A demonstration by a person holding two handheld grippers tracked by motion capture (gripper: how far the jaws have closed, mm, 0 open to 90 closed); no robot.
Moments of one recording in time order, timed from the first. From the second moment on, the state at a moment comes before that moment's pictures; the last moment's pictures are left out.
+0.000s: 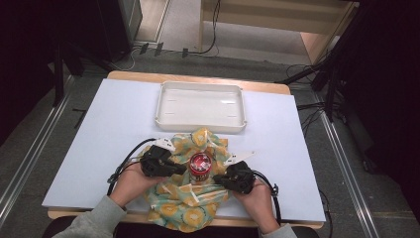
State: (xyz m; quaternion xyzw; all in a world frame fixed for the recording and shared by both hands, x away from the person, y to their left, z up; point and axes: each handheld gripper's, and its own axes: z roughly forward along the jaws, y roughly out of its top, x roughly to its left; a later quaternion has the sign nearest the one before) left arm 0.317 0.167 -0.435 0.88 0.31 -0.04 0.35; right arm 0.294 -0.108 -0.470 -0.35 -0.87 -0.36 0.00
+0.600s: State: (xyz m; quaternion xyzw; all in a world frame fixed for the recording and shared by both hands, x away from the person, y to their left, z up) left arm 0.378 0.155 -0.463 0.86 0.37 0.00 0.35; right arm 0.292 -0.105 -0.470 -0.34 -0.87 -0.35 0.00
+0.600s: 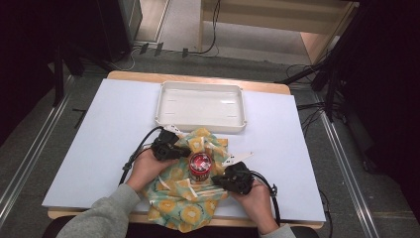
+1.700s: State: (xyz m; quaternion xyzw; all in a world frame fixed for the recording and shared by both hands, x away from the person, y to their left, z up) left arm 0.391 0.176 -0.455 0.84 0.41 0.02 0.35; right arm 0.262 -0.128 -0.457 -0.34 -0.87 -0.36 0.01
